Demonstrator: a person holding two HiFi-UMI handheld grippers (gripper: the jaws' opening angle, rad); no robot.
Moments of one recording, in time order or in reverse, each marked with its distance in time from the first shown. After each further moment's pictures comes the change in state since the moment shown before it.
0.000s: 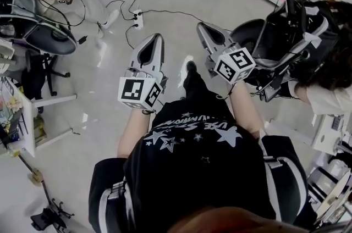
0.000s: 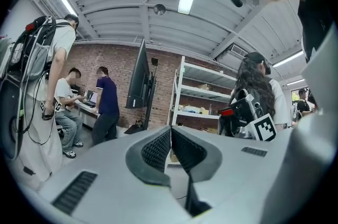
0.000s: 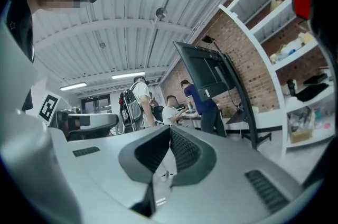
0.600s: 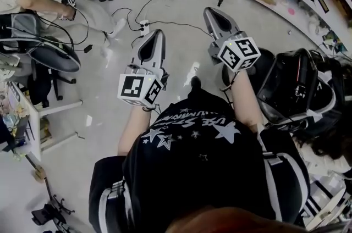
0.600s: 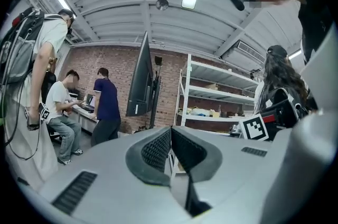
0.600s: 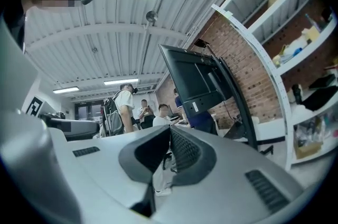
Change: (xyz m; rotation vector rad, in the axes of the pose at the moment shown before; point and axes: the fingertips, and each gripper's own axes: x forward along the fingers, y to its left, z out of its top) left arm 0.137 0.058 0.025 0.028 -0.024 0.035; right arm 0.118 -0.134 0.074 0.007 -0.090 -0.028
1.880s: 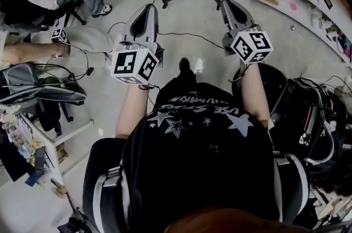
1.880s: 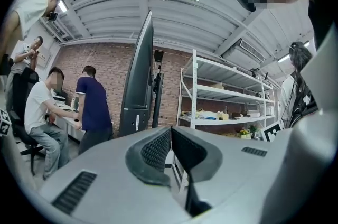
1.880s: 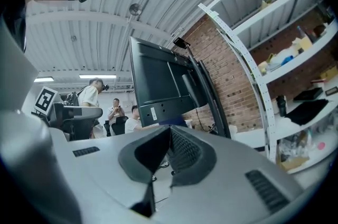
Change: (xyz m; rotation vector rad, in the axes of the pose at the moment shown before) left arm 0.219 0.117 0.027 0.024 -0.022 -0.068; right arm 0.104 -0.169 0.032 -0.033 -0.020 -0.231
